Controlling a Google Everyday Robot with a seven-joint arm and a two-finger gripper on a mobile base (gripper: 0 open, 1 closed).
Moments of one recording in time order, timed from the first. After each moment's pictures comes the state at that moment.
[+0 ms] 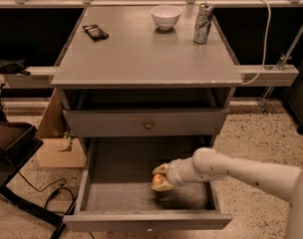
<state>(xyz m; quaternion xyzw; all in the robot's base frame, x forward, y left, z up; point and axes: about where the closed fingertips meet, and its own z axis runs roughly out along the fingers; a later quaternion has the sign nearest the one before) 0.543 -0.021 0.409 -0.63 0.68 0.21 0.32</state>
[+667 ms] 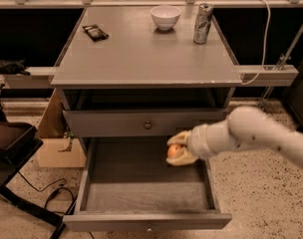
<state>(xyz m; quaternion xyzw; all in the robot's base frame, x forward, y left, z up) 0.528 -0.068 0.625 -0.64 0.66 0.19 0.35</state>
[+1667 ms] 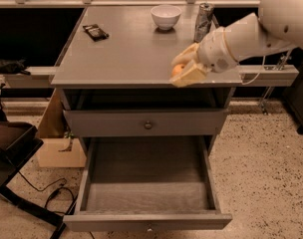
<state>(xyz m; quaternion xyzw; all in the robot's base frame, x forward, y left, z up) 0.609 -0.075 0.886 -0.63 0.65 0.17 0.39</state>
